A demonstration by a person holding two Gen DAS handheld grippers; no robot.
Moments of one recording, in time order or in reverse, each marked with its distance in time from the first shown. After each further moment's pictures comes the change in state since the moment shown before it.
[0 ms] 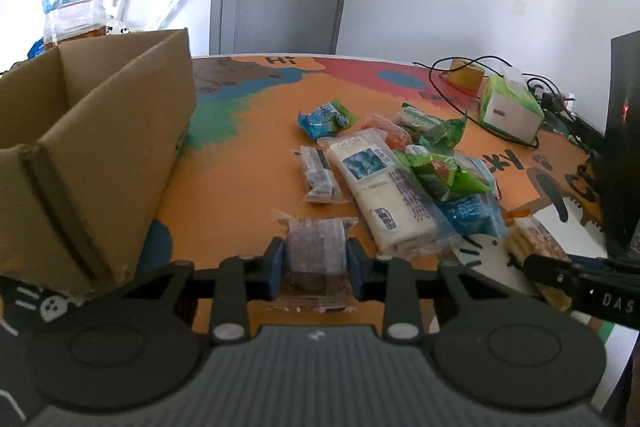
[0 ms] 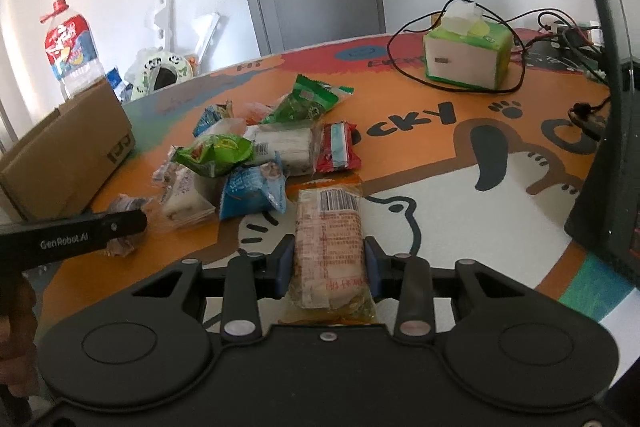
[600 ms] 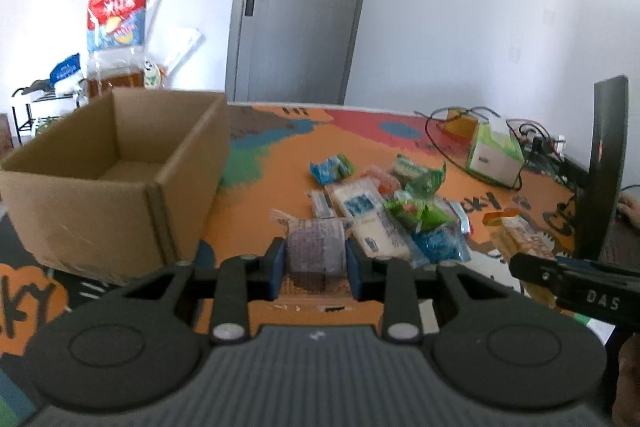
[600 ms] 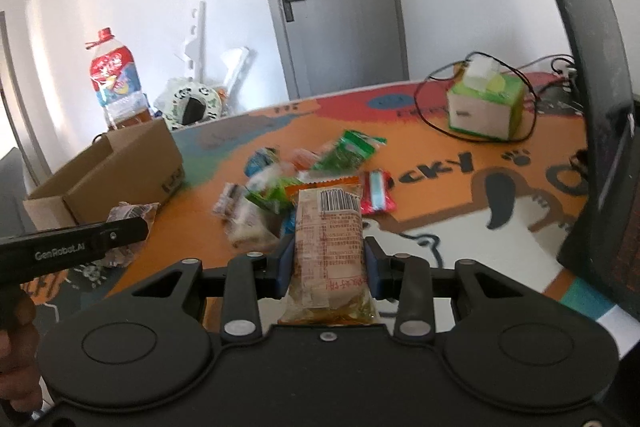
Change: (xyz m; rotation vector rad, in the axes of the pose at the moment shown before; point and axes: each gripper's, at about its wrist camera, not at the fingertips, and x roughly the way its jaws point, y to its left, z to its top) left arm -0.076 0.001 0.002 -0.035 -0.133 0.028; right arm -0.047 0.024 0.011 -0.039 -0.110 0.070
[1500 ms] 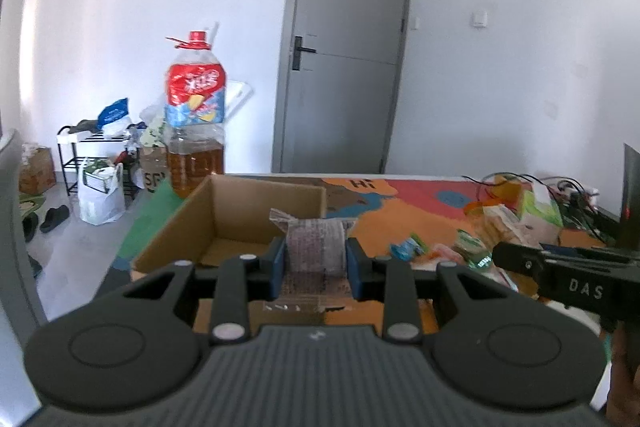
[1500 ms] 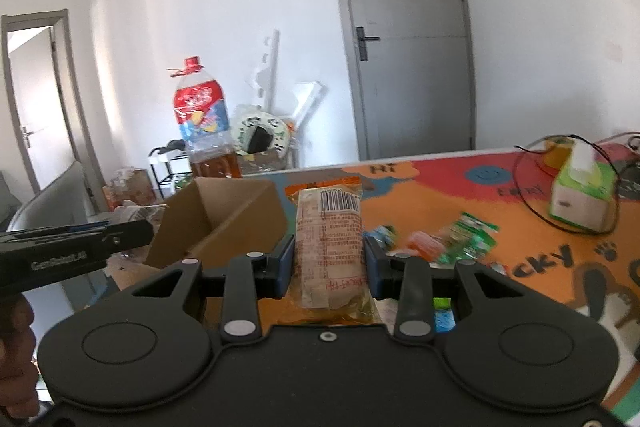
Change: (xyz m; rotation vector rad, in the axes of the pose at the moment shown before) left arm -0.058 0.065 0.052 -0.011 -0.142 0.124; right arm 0.004 0.094 0.054 -0.110 -0.101 0.165
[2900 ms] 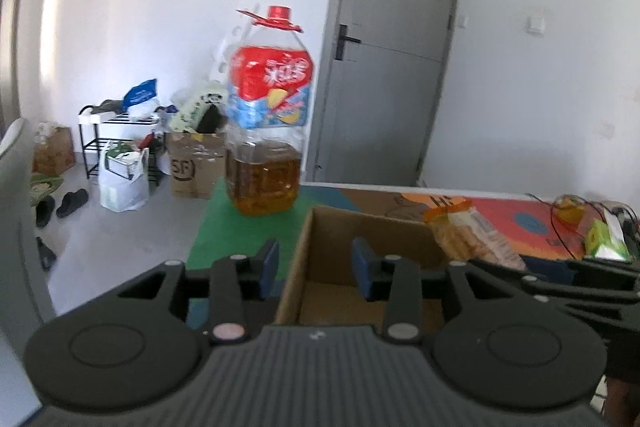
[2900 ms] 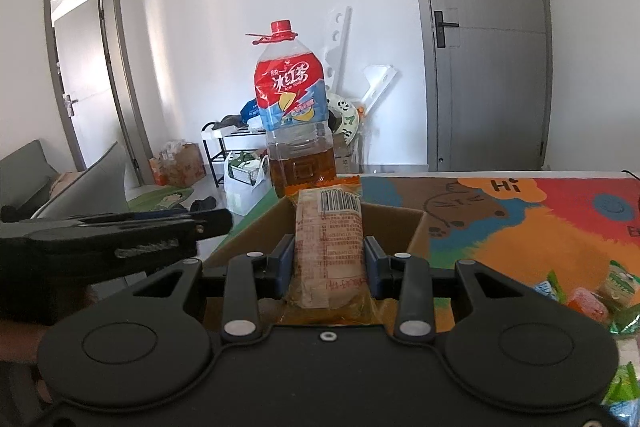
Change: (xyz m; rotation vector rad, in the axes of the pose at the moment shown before) left arm 0.078 0.116 0.038 -0.074 0.039 0.062; right arm 0.108 0.109 0.033 -0.090 0.070 0.144
